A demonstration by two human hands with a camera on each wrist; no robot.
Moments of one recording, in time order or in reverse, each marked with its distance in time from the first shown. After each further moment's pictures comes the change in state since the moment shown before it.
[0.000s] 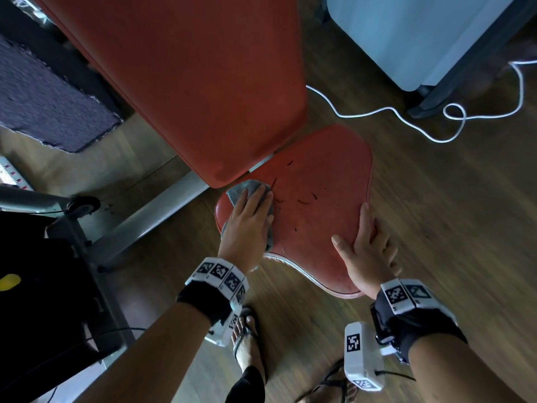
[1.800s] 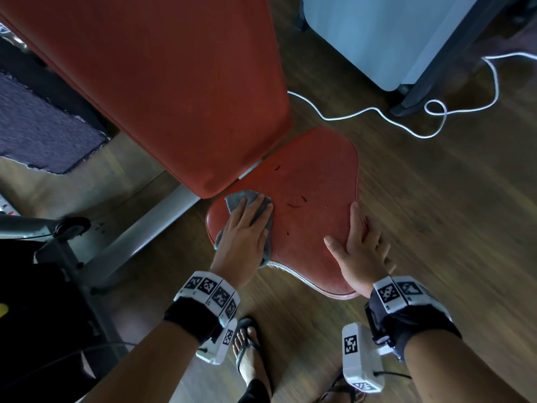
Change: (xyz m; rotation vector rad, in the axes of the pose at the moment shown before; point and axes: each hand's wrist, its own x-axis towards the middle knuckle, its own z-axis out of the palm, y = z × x) left_hand -0.007 -0.011 0.022 -0.096 -0.047 0.185; right_hand -0.001 0.001 0.003 -0.021 0.032 0.000
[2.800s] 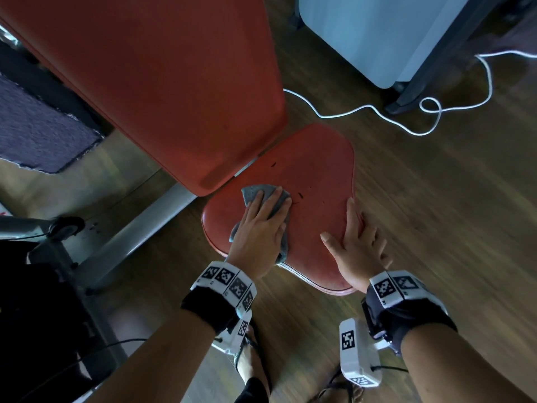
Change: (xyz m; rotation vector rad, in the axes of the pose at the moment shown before) left_hand 0.024 0.031 0.002 0.062 -0.096 -0.032; right_hand 0.000 -0.001 -0.003 0.009 -0.015 -0.003
